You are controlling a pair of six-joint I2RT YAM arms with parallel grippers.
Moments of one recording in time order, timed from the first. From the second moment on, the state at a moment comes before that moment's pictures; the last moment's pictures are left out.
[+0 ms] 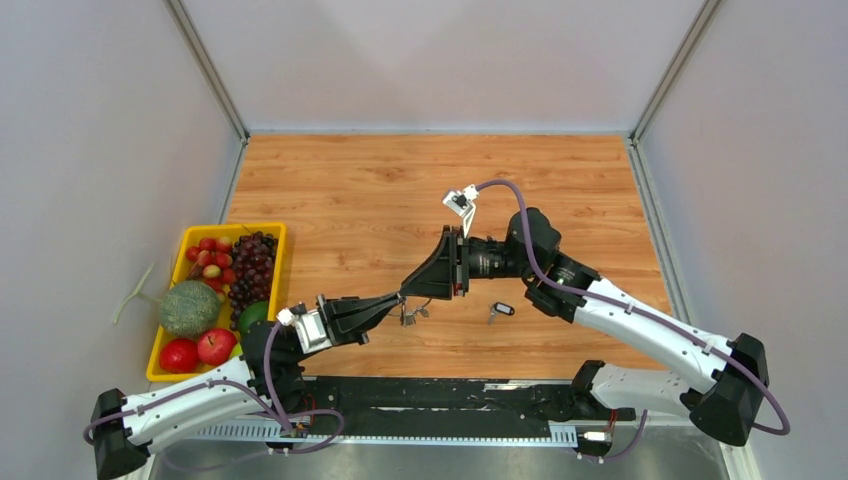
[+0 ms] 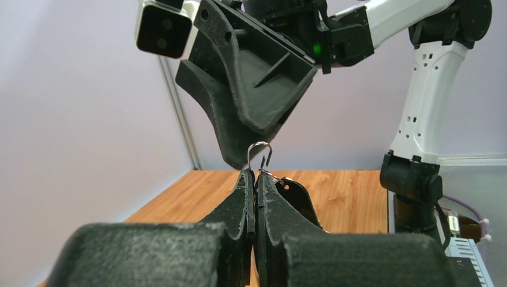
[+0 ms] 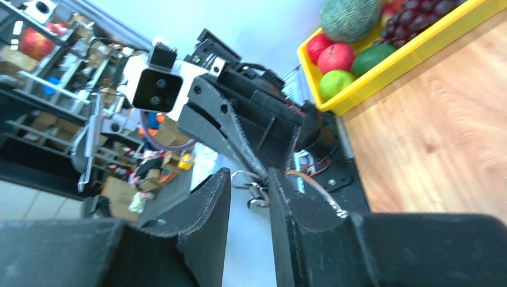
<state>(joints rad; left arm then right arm) -1.08 0.40 0.16 0.78 0.18 0.15 0.90 1.11 0.93 0.22 -0.69 0.84</state>
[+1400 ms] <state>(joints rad) -1.09 0.48 0.29 0.51 -0.05 0.09 0.96 1.19 1.24 -0.31 -0.43 0.34</state>
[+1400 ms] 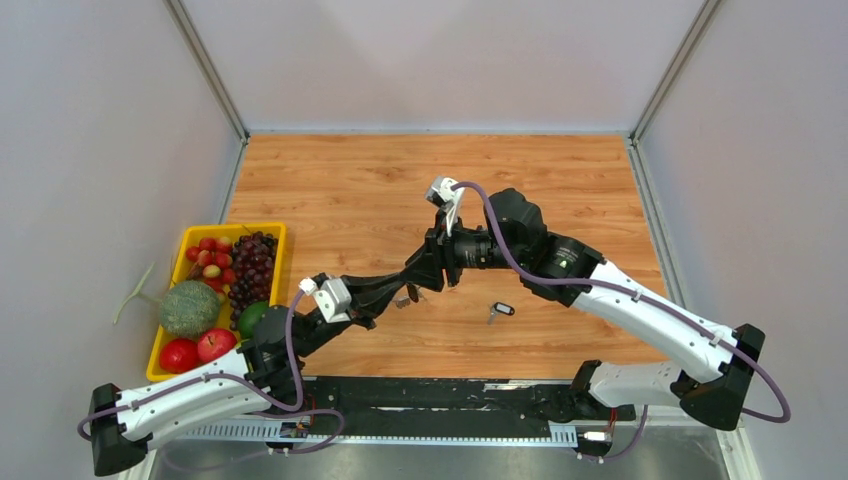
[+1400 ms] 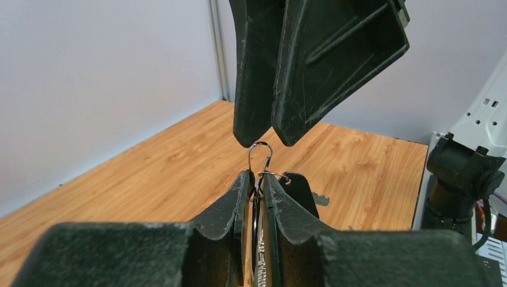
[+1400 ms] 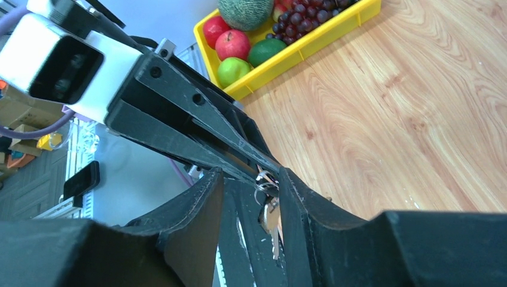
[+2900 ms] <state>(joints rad) -1.09 0.52 0.30 0.53 -0.06 0.09 1.06 1.17 1.30 -0.39 -0.01 0.27</state>
